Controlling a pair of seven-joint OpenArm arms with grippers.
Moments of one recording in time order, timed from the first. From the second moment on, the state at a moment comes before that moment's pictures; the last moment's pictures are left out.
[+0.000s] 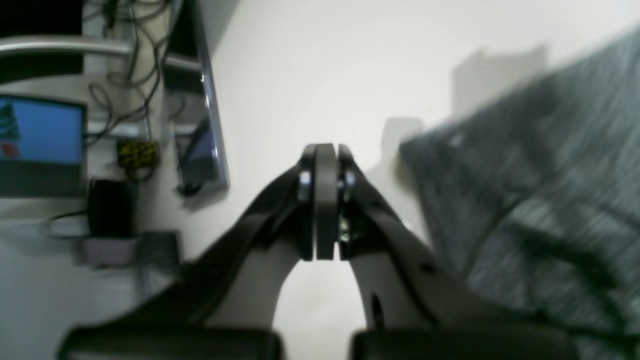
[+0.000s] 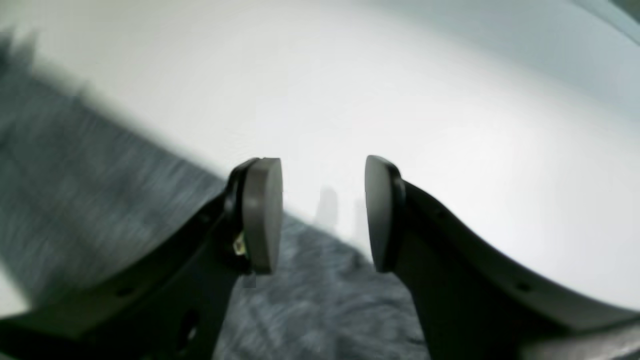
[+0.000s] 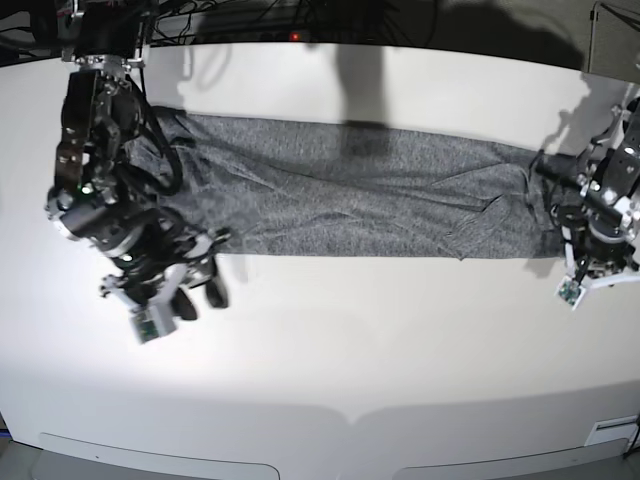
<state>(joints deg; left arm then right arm) -7.0 -42.0 26.1 89.7 3.9 6.2 43.4 2.3 12.3 9.8 105.6 20.2 31.1 -47.9</state>
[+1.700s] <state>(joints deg) -12.6 -34.4 -12.1 84.6 -21.0 -10.1 46.6 -8.6 8.9 46.4 106.3 36.1 34.4 -54.7</state>
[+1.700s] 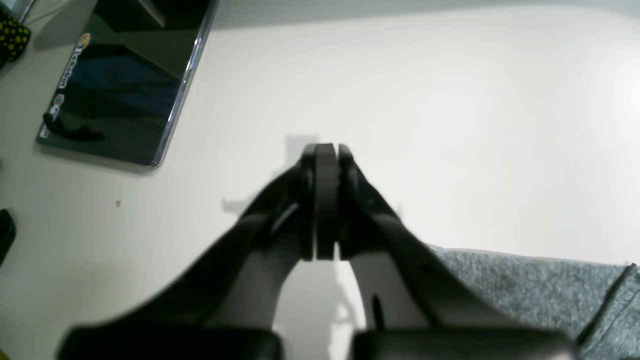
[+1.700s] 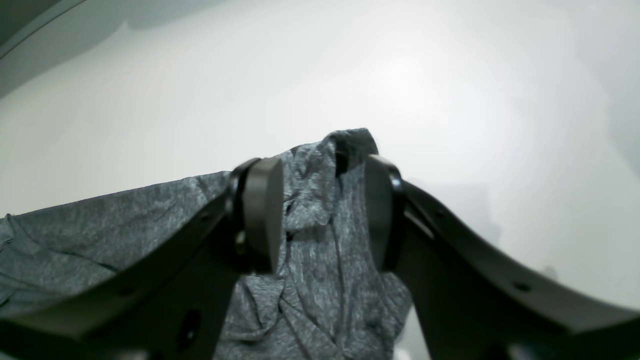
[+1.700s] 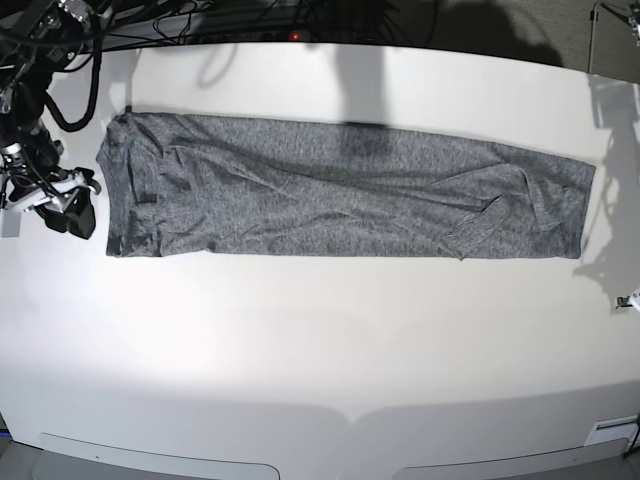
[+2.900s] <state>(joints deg) -12.6 -34.6 -12.1 84.6 -20.1 -10.1 46.5 -8.6 8.9 46.4 106.3 36.6 34.4 -54.9</state>
